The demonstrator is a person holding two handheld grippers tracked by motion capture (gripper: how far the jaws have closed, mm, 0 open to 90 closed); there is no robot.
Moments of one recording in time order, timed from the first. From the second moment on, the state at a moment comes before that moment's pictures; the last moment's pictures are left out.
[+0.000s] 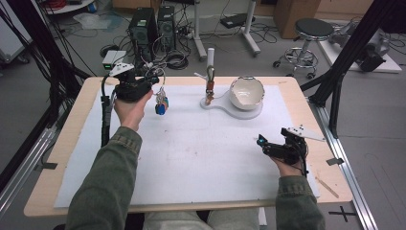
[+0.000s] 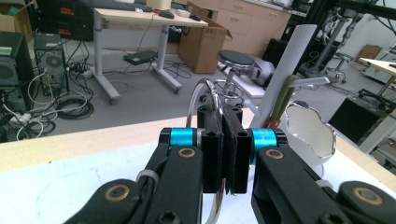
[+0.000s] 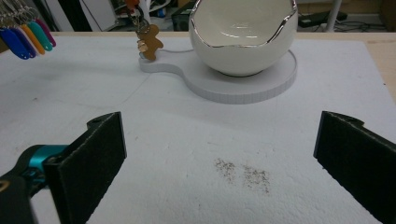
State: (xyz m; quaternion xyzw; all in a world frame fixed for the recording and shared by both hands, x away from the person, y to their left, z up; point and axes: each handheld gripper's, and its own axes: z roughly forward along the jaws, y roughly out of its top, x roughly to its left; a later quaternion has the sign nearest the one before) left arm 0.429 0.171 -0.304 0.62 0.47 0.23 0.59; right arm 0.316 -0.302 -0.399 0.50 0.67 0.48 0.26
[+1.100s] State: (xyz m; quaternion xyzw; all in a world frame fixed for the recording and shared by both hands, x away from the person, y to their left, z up) left arm 0.479 0.100 -0.300 0.64 0.45 0.21 0.58; right arm 0.302 -0.313 -0.401 0.51 0.64 0.50 0.29
